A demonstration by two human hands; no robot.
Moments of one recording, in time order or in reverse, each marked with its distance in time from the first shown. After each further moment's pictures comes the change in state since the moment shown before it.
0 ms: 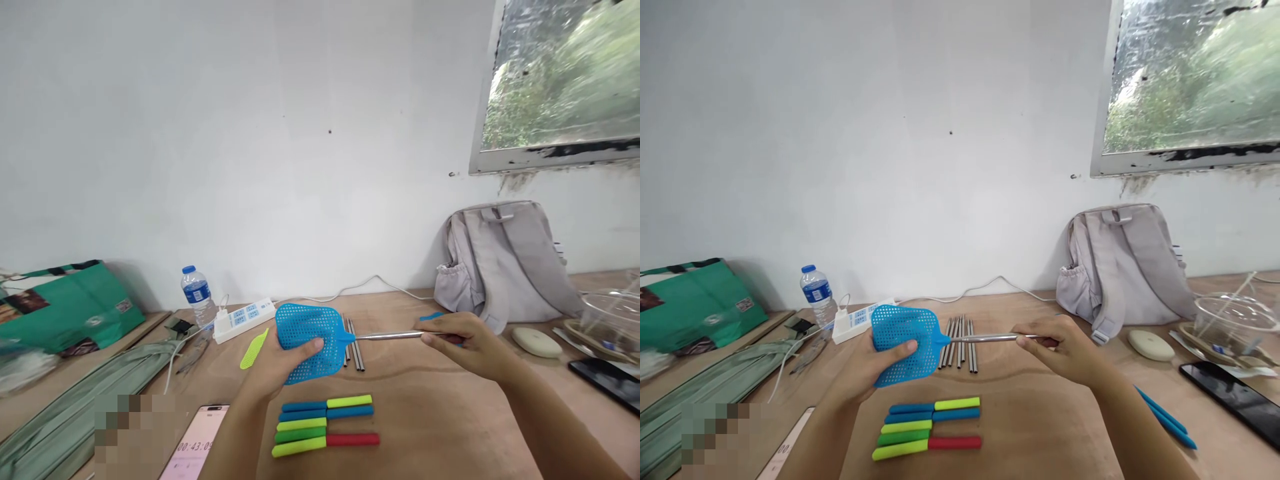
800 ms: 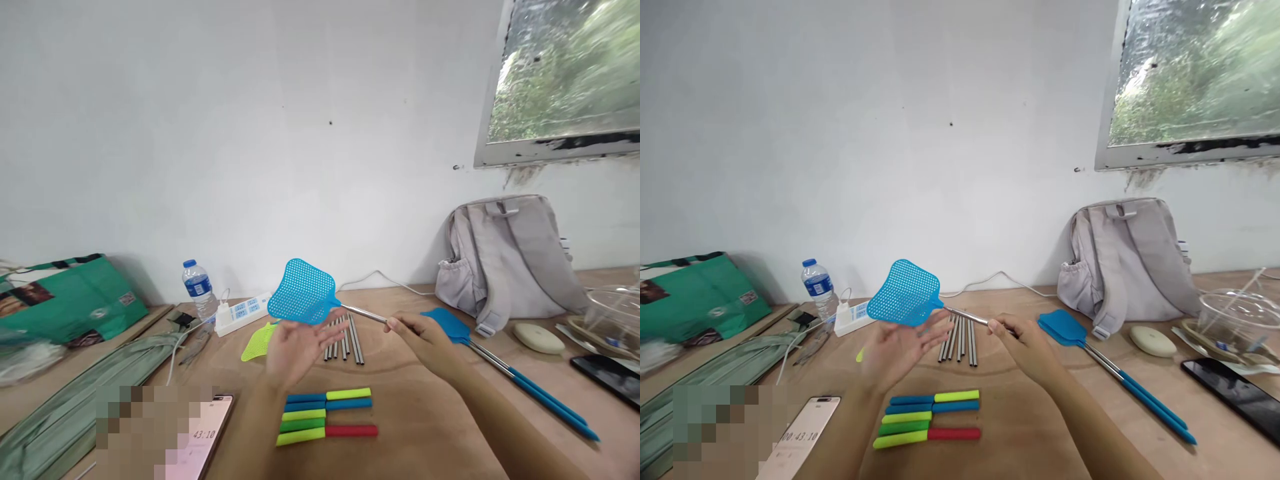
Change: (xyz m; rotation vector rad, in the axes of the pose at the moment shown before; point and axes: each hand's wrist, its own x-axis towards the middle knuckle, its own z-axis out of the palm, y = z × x) left_hand 0.024 -0.029 0.008 -0.484 -0.443 -0.059; right_hand 0.016 -0.009 0.056 0.213 0.068 0.302
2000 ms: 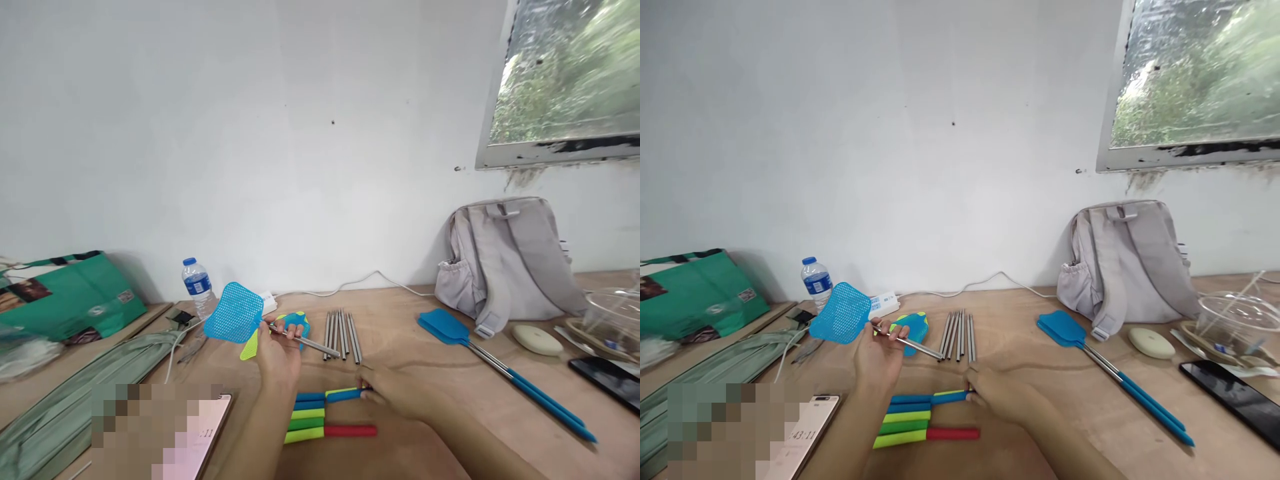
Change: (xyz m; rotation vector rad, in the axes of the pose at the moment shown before) left_hand 0.005 -0.006 -0.012 -0.409 0.624 0.552; right_hand -0.020 0.015 0.059 -0.245 -0.672 -0.048
